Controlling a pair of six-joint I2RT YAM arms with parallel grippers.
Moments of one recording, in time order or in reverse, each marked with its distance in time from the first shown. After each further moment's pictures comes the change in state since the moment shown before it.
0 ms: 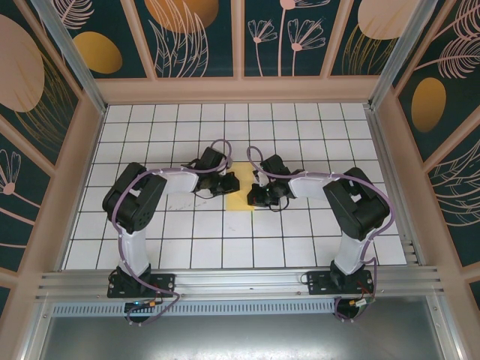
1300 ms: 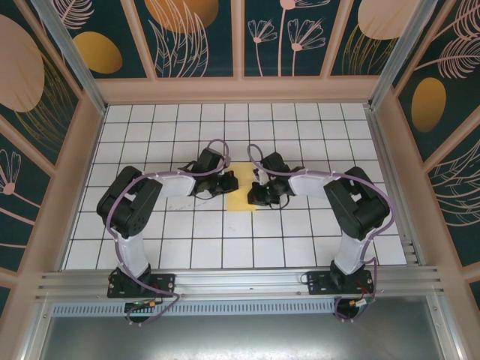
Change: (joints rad) left arm -0.017 -0.060 -0.069 0.092 -0.006 -0.043; right arm -0.007 0.000 0.043 -0.055 -0.023 0.002
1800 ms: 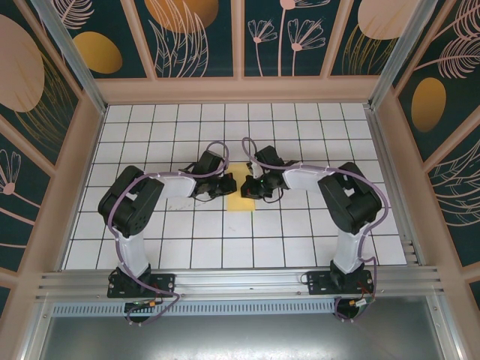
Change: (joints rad) left arm -0.003 0.013 -0.016 -0.002 -0.052 -0.004; right arm 0.013 0.083 0.112 -0.002 -0.034 0.007
